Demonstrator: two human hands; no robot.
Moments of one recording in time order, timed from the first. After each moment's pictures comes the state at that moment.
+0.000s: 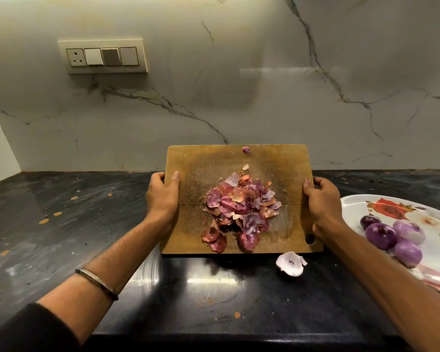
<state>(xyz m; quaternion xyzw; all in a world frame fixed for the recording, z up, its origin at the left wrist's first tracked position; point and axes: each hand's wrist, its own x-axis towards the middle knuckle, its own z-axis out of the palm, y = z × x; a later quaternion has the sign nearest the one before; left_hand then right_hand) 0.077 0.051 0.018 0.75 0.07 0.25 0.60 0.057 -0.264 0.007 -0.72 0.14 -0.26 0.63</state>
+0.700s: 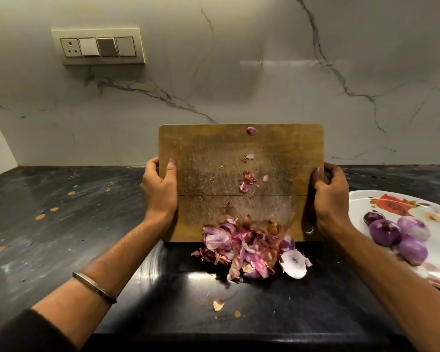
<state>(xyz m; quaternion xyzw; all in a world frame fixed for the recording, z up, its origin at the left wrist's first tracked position) 0.071 0.047 0.020 0.71 0.00 0.35 0.61 0.047 -0.263 0.010 -0.68 0.04 -0.34 0.65</state>
